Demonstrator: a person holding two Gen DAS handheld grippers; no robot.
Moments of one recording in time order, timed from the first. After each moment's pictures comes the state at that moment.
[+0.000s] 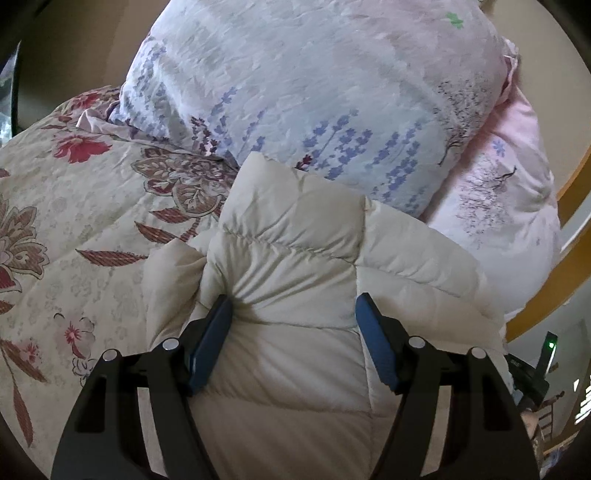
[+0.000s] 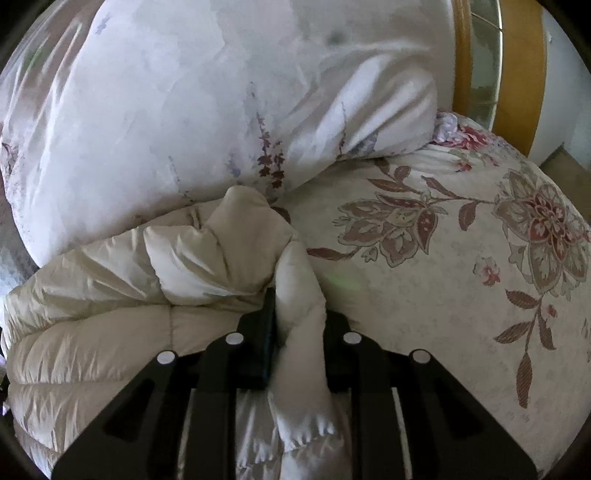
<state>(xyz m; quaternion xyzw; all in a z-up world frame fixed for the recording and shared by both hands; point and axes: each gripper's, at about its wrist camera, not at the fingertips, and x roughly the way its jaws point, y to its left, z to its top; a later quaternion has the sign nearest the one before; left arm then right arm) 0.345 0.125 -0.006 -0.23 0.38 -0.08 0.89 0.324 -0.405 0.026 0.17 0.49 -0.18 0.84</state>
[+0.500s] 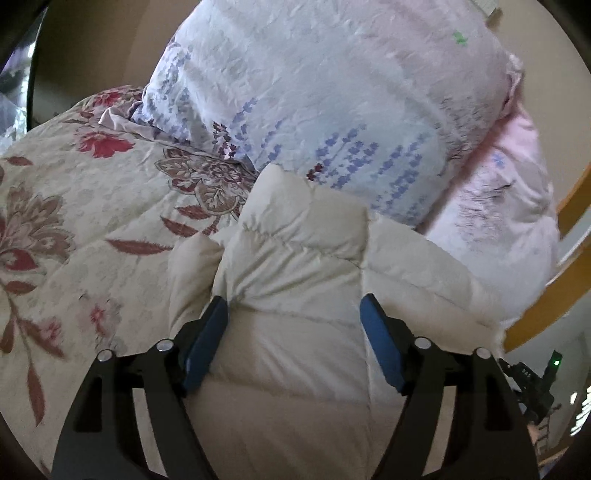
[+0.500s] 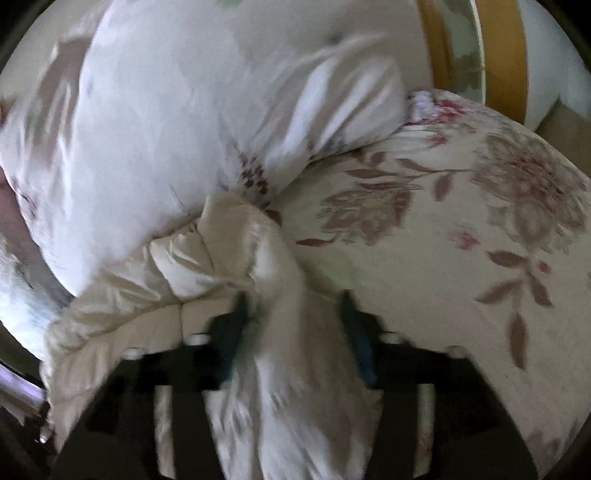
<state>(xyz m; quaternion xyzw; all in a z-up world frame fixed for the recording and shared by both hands) 0.321 0.140 0.003 -0.25 0.37 -0.08 0.89 0.286 -0.426 0.048 0.27 0.46 -0.17 0.83</state>
